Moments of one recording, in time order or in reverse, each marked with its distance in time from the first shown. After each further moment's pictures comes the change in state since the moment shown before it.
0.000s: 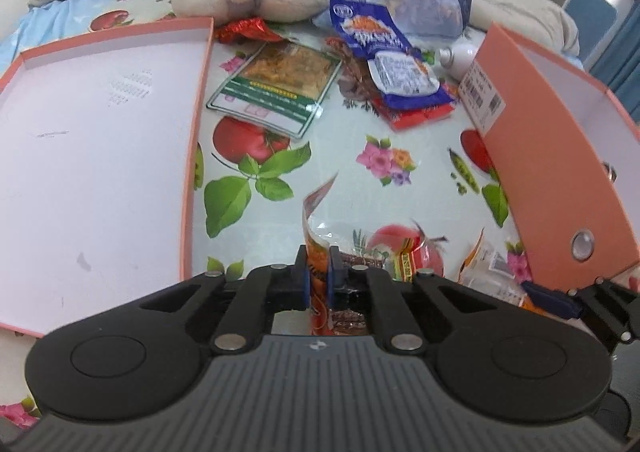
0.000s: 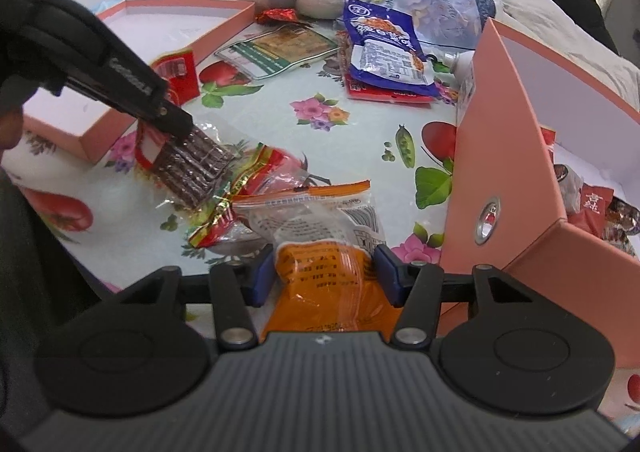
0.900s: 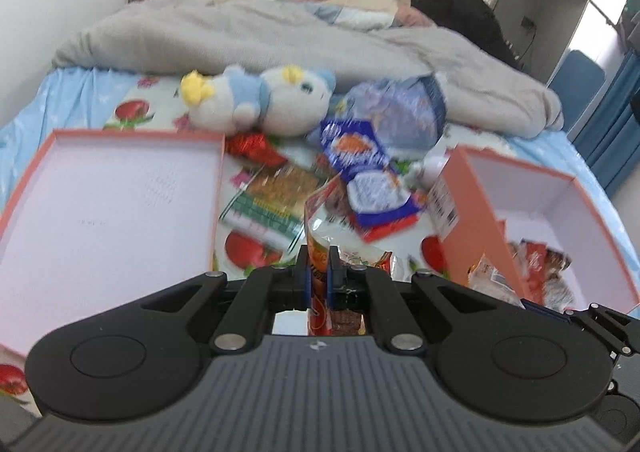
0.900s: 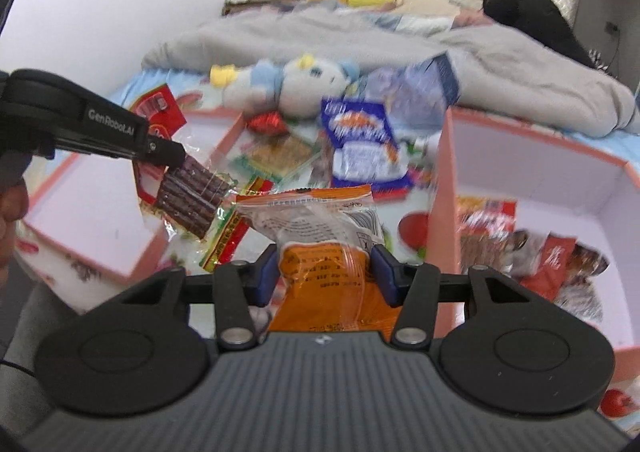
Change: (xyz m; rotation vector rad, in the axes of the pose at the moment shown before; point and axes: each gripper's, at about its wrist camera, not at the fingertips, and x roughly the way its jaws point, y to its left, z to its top) left arm -0.103 -0.019 0.056 -0.029 -0.200 -0.008; right arm -0.081 -0.024 0.071 0.136 -0.173 0.008
